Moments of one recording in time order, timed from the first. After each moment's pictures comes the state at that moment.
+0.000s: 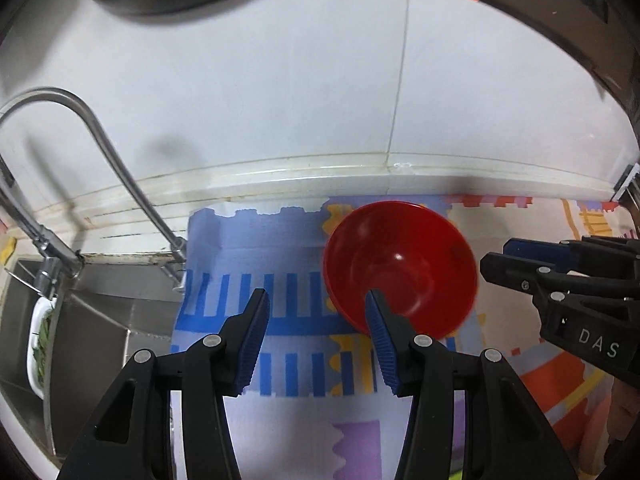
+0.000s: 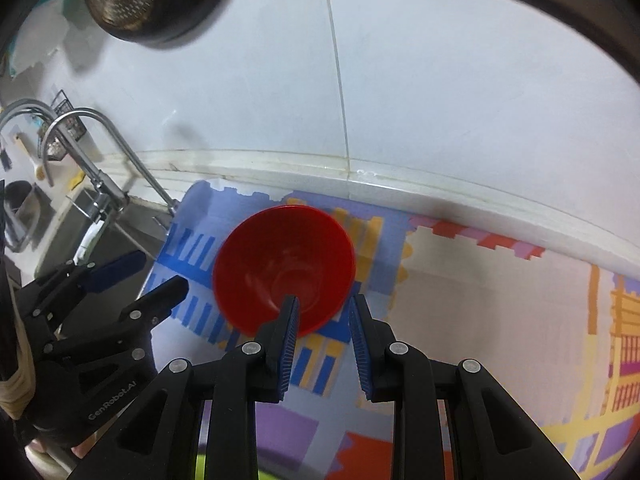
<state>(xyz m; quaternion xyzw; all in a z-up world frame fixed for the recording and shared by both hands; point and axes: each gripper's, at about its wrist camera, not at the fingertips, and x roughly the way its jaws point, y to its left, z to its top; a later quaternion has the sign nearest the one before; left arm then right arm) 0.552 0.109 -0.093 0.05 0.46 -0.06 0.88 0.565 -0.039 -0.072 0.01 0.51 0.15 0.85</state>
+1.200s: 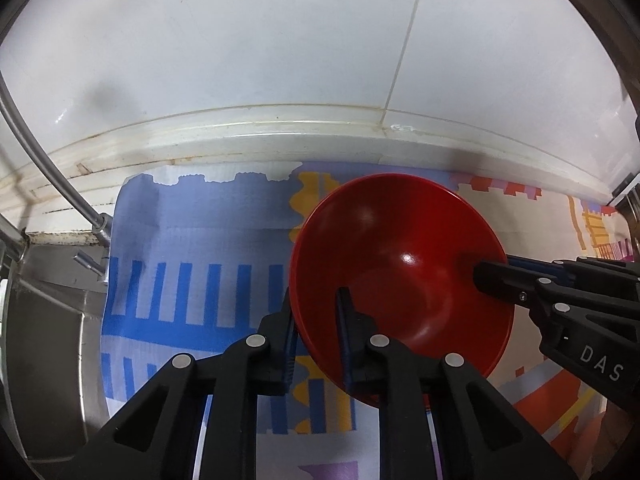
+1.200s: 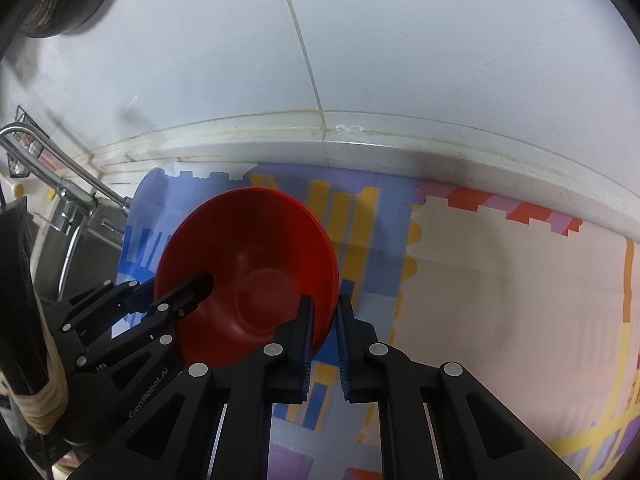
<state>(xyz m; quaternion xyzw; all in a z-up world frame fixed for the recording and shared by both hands) 0.593 0.095 -0.145 0.01 0.51 -0.10 0.85 0.603 -0.036 -0.124 0.04 0.56 0.13 0.82</state>
